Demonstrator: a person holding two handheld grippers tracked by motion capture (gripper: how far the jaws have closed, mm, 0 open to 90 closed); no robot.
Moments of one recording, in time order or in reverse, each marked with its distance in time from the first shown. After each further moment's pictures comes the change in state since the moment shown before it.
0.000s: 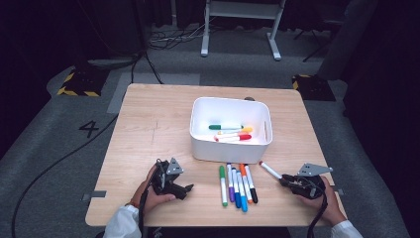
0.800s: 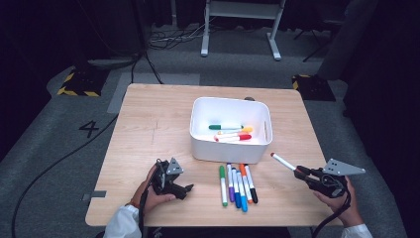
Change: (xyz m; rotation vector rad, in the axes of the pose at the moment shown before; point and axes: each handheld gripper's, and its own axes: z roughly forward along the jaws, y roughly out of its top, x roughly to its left) left arm 0.000 0.000 0.000 0.001 0.001 -0.001; right arm -0.013 0.012 -0.061 -0.217 -0.029 0.015
